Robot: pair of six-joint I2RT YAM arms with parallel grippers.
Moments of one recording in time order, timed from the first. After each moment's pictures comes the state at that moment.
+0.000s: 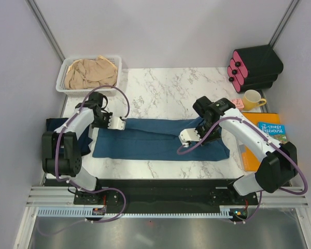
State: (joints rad) left arm -0.04 1.60 1.08 -0.72 0.05 1.67; right arm 0.53 1.46 1.27 -1.34 -0.14 -1.38
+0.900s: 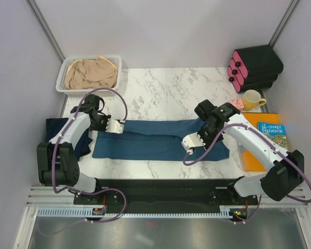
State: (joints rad) left arm -0.02 1.48 1.03 -0.78 0.11 1.72; right arm 0.55 1.38 1.23 -1.34 -0.08 -1.48
